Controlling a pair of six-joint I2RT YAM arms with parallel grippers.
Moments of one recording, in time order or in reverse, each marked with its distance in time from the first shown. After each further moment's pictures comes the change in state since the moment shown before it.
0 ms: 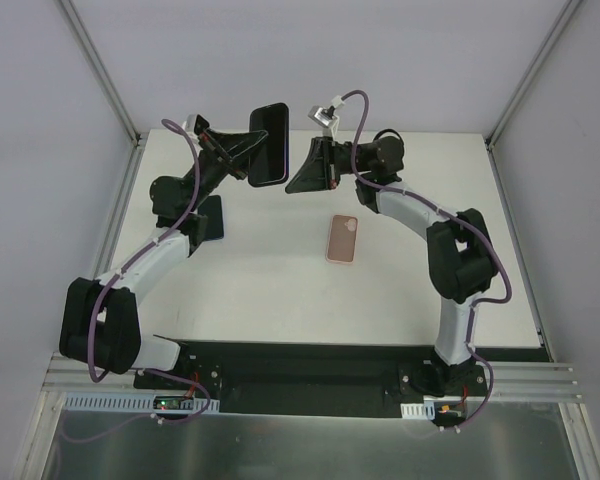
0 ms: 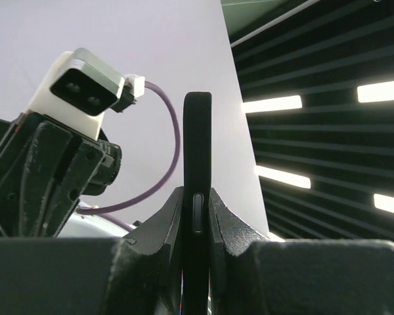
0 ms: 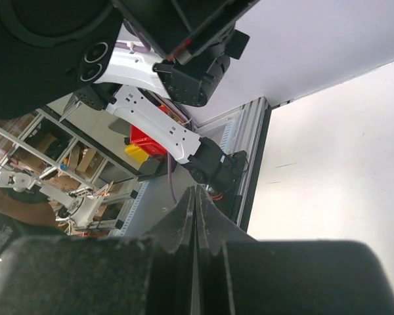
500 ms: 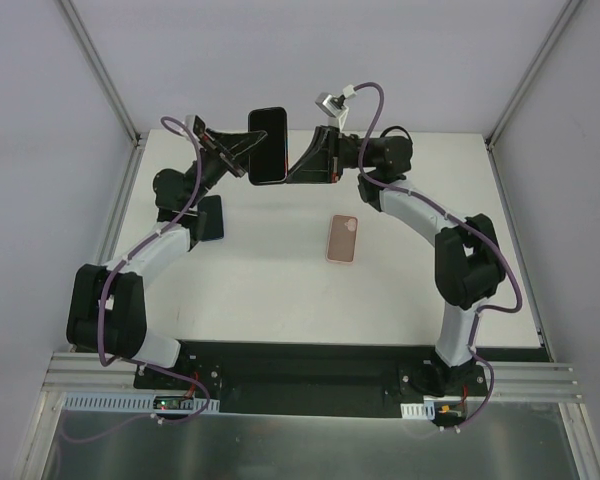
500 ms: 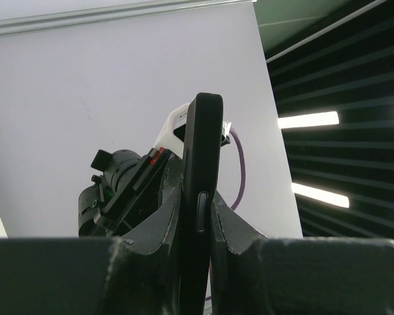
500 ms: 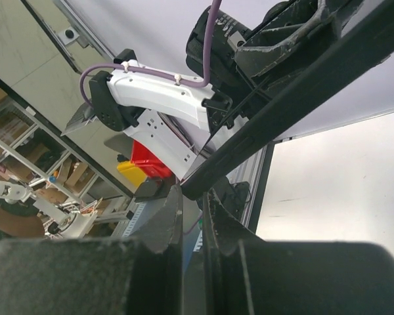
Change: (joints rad) left arm 0.044 0.072 0.013 -0.022 0.019 0.098; right arm 0.014 -0.059 0.007 0.050 0.097 0.031
